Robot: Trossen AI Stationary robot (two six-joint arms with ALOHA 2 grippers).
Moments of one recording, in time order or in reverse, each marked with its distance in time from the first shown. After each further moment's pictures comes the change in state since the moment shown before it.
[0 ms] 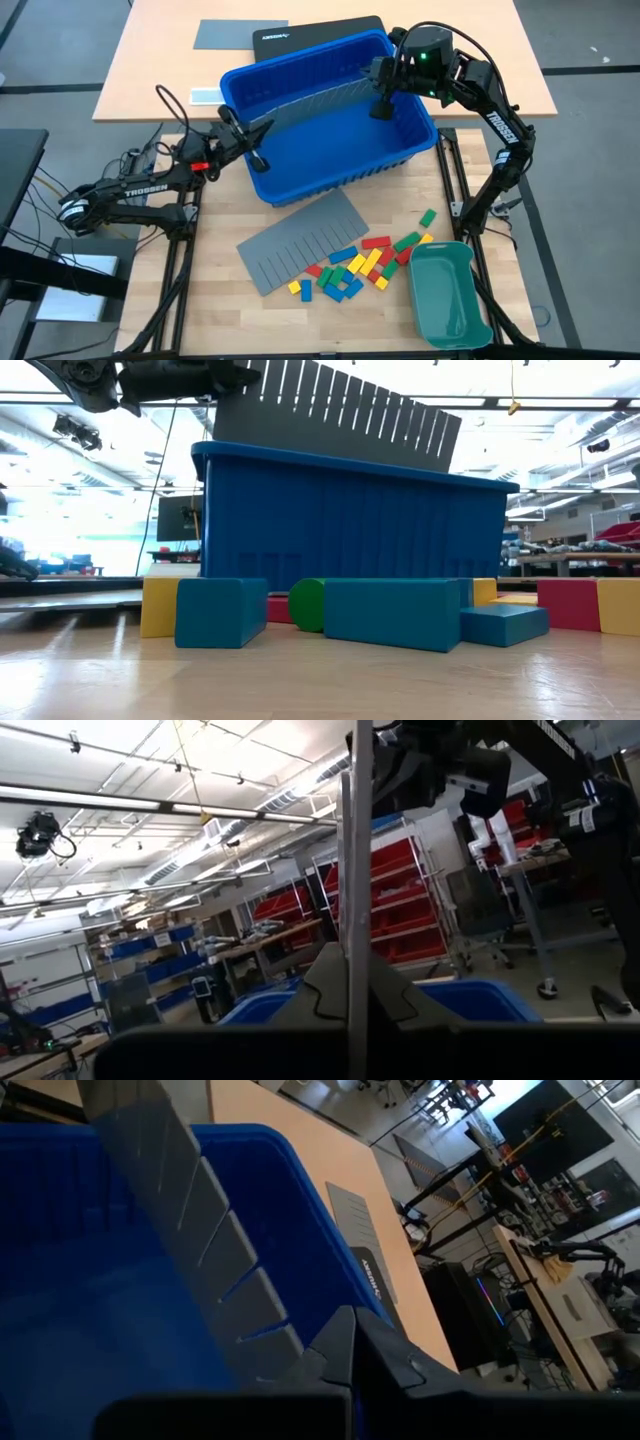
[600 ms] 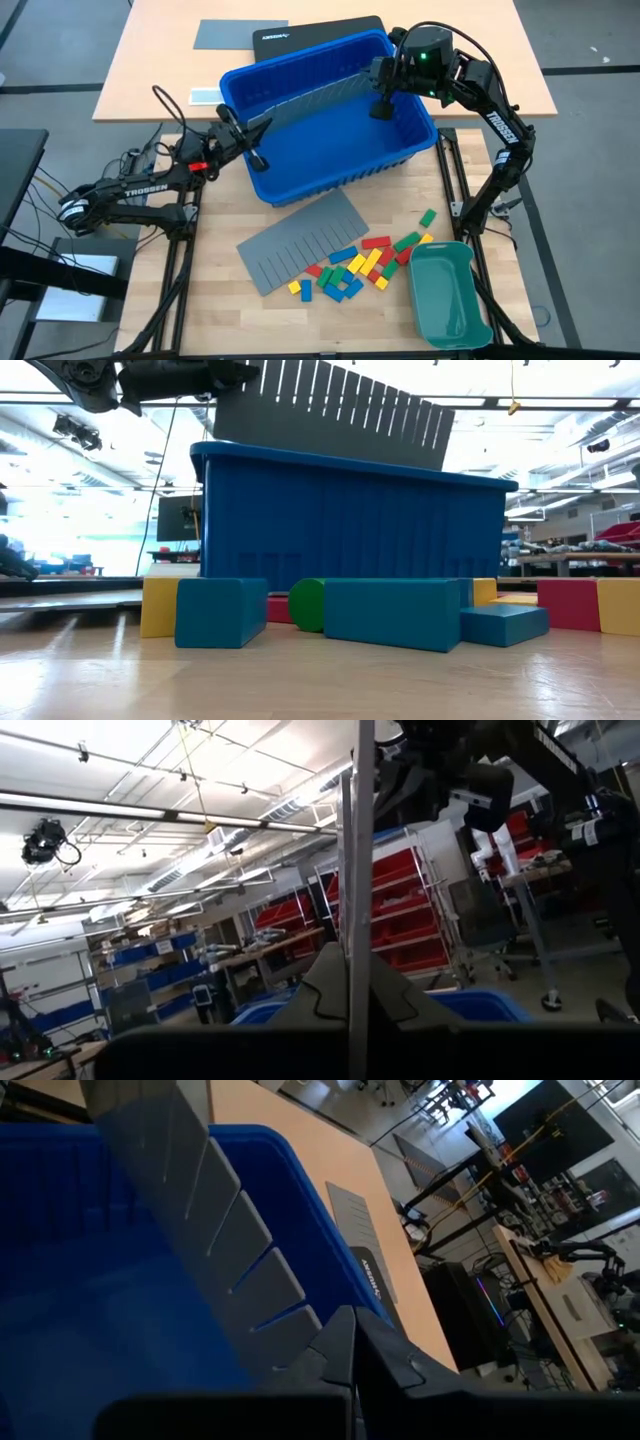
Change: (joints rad) left arm -0.001 0.000 0.000 0.034 0.009 -0.009; right arm 0.000 0.000 0.000 0.000 0.000 -0.001
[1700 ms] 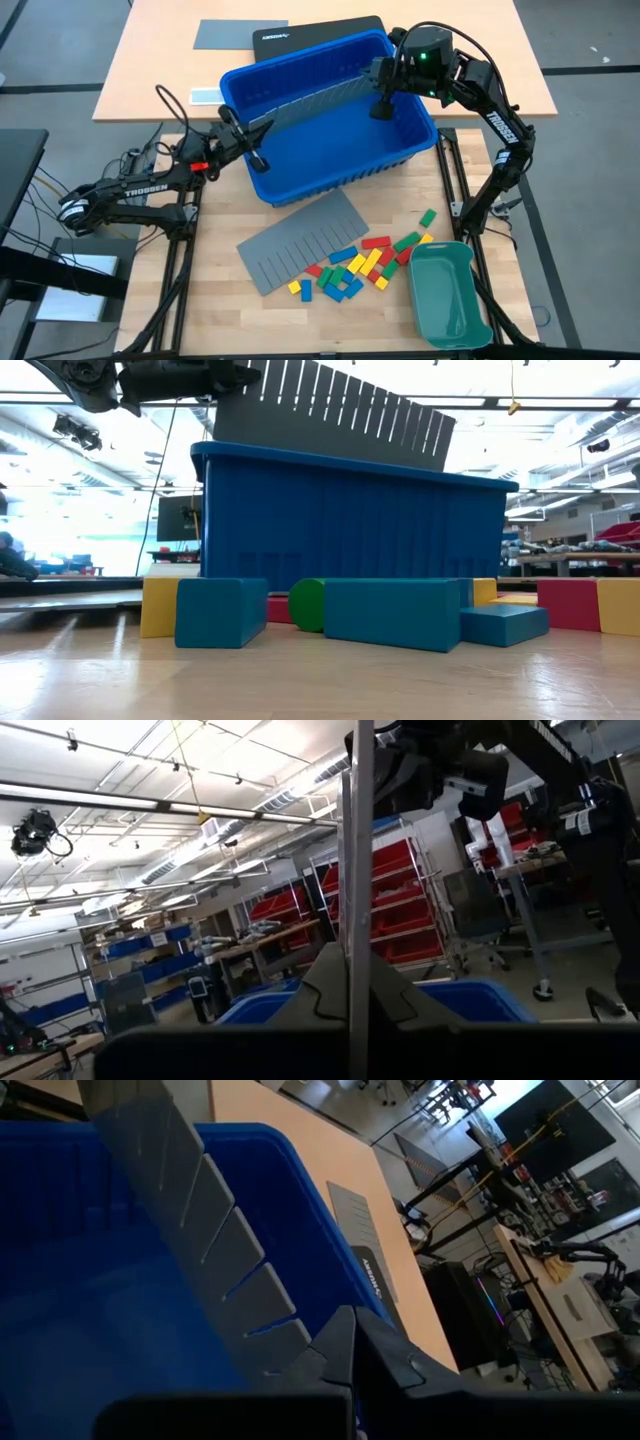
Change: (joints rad) left arm 0.000 0.000 0.000 -0.031 -0.001 -0.002; right arm 0.000 0.000 0.000 -0.003 0.000 -0.001
